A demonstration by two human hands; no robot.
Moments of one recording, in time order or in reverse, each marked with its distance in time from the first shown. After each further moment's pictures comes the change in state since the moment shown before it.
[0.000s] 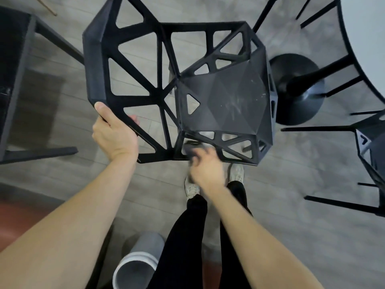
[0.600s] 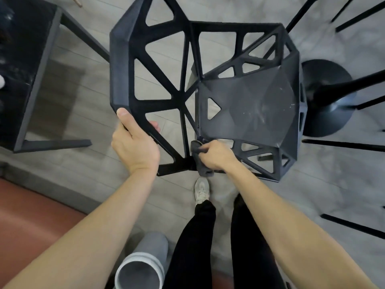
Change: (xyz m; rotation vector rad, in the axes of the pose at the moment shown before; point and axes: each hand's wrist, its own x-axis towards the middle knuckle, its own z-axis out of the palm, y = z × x) left_hand 0.000 -0.011 -0.002 0.044 -0.015 0.056; right_hand 0.089 -0.037 -0.018 -0.197 -0.397 -0.093
